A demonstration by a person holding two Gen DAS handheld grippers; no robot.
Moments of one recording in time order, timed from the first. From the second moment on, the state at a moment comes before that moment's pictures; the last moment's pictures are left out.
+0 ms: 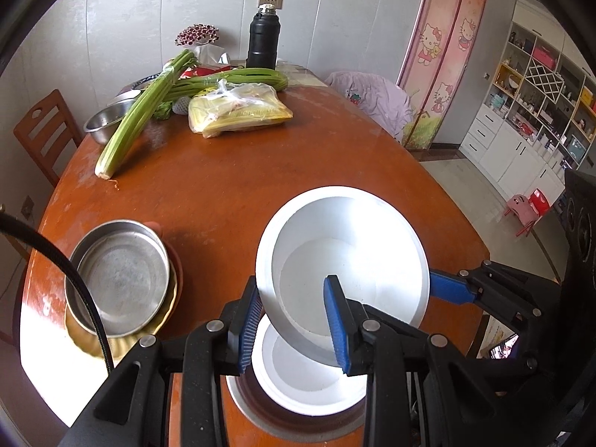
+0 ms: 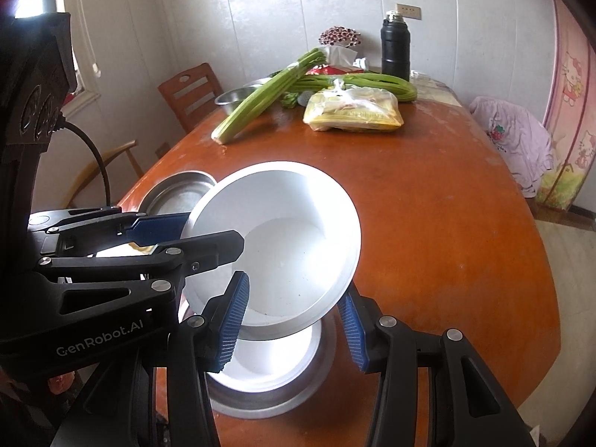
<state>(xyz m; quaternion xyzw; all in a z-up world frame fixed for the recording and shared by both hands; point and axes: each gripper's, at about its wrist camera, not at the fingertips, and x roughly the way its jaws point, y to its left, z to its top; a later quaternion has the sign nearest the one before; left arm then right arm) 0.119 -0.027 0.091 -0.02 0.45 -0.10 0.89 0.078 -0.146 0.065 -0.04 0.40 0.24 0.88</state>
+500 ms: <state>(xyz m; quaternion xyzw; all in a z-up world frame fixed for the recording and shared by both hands) 0.092 -0.026 0.074 -0.03 0.46 -0.10 0.88 0.058 -0.141 0.051 -0.05 0.42 0.24 0.87</state>
